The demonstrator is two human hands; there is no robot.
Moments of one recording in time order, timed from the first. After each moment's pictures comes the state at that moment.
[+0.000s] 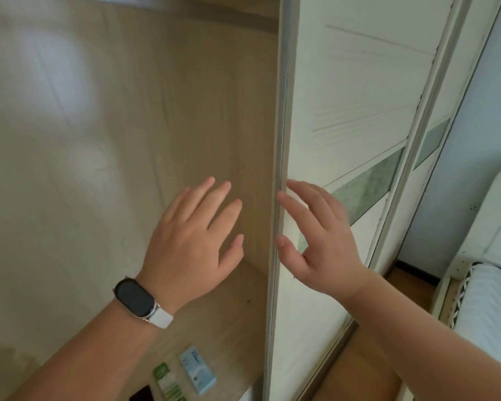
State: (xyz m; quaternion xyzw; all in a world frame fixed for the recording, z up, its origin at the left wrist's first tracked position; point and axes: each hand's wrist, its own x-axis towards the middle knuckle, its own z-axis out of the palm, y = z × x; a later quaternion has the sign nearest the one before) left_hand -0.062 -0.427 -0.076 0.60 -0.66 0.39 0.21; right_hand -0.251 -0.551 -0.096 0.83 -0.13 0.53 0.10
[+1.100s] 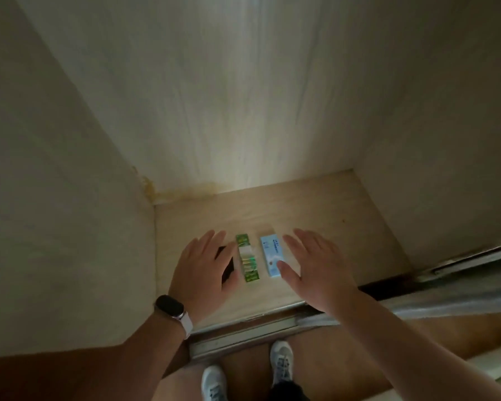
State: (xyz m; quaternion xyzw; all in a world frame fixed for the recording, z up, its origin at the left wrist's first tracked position) left_hand 0.073 -0.297 -0.378 0.89 -0.44 -0.03 0.07; right_hand -0.057 -0.499 -0.341 0.98 -0.18 -0.08 -0.10
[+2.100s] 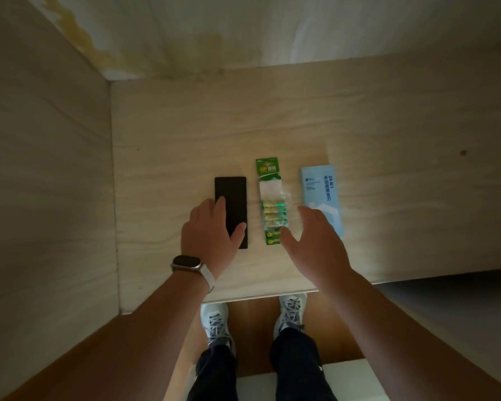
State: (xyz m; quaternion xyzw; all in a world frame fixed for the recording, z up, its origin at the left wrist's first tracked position) left_hand 0.130 -0.345 -0.697 0.95 -0.19 -0.23 0.07; right_hand 0.038 -0.513 -0.663 0.88 -0.31 -0.18 -0.30
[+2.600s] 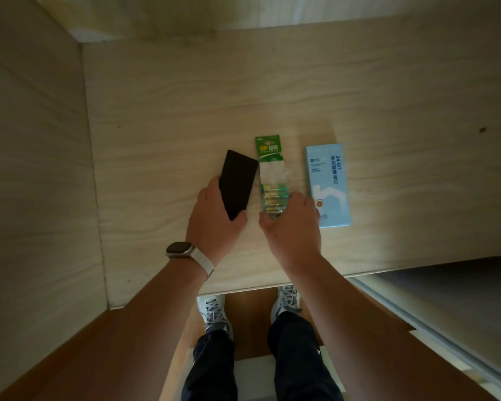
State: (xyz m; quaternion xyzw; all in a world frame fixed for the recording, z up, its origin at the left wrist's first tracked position) left_hand 0.132 -0.355 -0.716 0.92 -0.08 -0.28 0.28; right_hand 0.062 -0.475 -0.697 0.84 -0.43 -0.16 -0.29
